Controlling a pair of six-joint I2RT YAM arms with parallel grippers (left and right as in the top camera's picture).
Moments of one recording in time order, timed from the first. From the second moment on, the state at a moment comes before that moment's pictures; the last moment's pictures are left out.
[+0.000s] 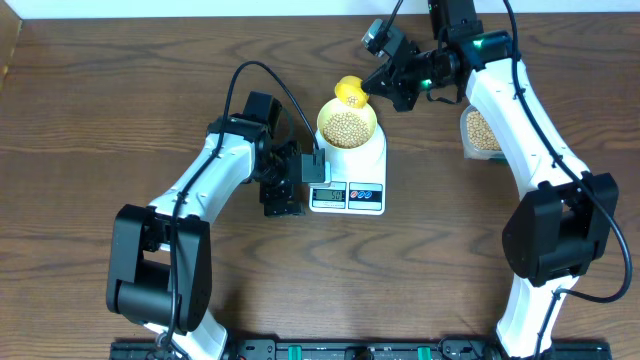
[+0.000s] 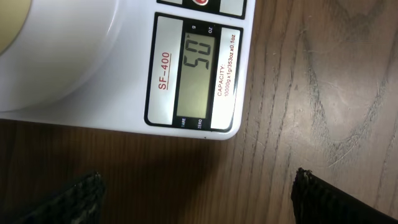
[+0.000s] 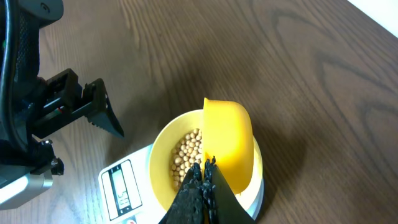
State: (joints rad) left arm -0.25 1.80 1.19 -0.88 0.41 1.27; right arm 0.26 2.04 1.88 -0.87 -0.72 -0.59
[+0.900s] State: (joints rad) left arm -0.25 1.80 1.19 -0.88 0.41 1.27; right arm 0.26 2.04 1.88 -0.88 -0.68 -0.62
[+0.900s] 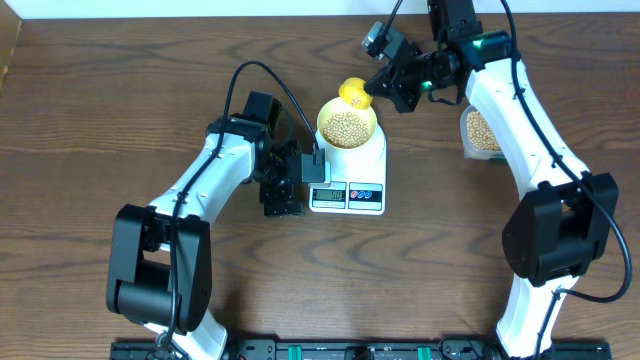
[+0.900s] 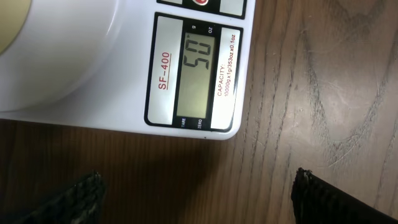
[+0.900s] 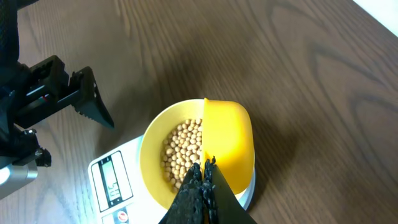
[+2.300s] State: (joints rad) left arm -0.25 1.80 1.19 -0.88 0.41 1.27; right arm 0.26 2.04 1.88 -0.87 -0.72 -0.54
